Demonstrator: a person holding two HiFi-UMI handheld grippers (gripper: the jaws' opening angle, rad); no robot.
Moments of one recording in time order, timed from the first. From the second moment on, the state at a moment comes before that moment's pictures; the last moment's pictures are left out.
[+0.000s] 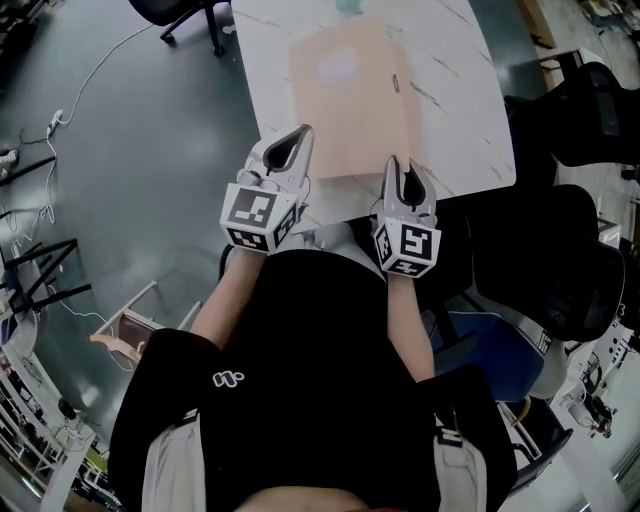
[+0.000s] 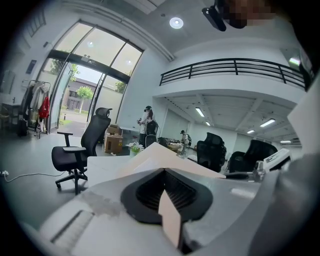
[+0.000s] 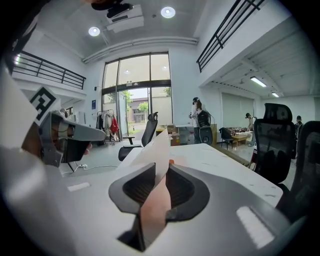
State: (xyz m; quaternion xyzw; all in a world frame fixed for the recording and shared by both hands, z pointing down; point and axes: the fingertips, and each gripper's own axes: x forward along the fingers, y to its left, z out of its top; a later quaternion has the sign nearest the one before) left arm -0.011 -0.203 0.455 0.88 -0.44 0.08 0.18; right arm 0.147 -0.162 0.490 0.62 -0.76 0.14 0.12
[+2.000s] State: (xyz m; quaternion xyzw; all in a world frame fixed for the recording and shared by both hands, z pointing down) left arm -0.011 -0.207 0.476 0.87 -0.44 0.10 0.20; right arm 0.190 -0.190 0.610 0.60 -0.67 0.07 0.44
